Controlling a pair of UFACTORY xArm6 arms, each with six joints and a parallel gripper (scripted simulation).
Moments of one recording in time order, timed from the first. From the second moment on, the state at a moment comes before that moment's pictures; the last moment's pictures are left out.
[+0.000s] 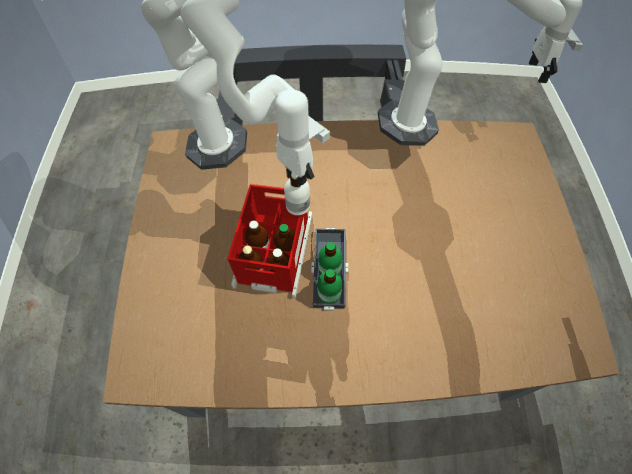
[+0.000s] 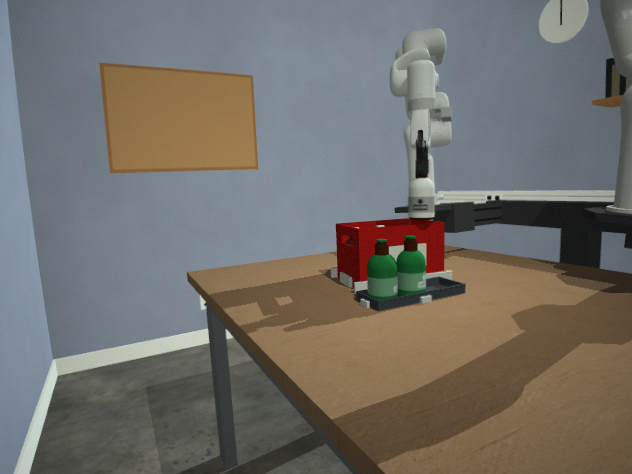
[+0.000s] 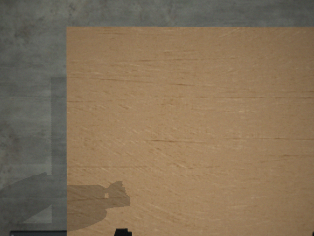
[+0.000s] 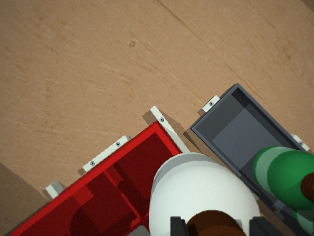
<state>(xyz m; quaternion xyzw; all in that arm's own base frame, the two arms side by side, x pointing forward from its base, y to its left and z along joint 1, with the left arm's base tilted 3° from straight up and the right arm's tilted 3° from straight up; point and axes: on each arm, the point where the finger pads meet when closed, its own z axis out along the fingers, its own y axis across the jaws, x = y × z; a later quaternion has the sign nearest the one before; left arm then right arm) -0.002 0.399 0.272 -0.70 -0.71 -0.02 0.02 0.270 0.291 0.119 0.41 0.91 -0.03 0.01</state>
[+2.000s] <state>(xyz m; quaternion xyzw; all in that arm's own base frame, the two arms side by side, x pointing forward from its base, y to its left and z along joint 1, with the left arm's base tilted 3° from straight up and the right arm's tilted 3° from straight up) -0.002 0.399 0.272 -0.70 -0.71 -0.02 0.02 0.232 0.188 0.125 0.41 0.91 -0.03 0.01</state>
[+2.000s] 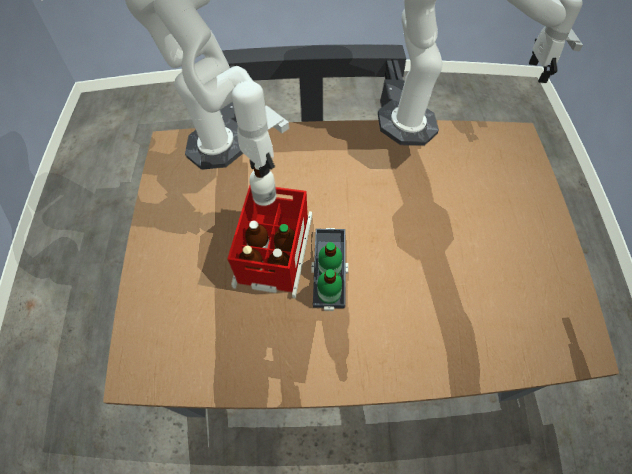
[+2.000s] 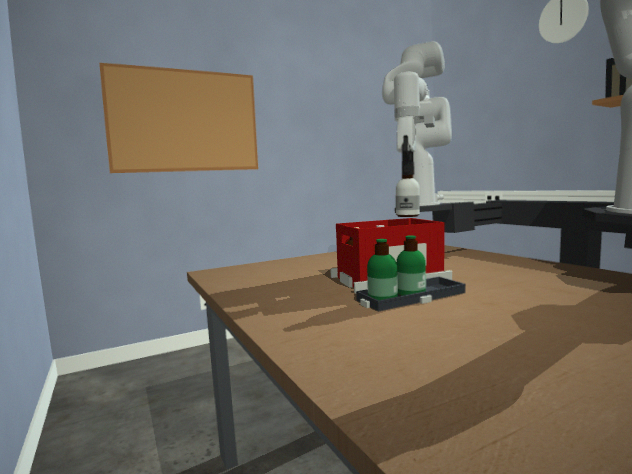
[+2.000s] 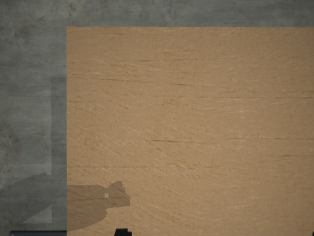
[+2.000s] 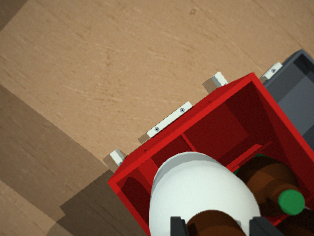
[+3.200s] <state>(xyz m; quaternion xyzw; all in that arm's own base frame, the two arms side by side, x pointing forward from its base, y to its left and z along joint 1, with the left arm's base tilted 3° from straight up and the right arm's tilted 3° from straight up) -0.002 0.399 0.272 -0.70 -0.71 -0.02 0.02 0.226 0.174 0.126 0.41 0.91 -0.03 0.01</state>
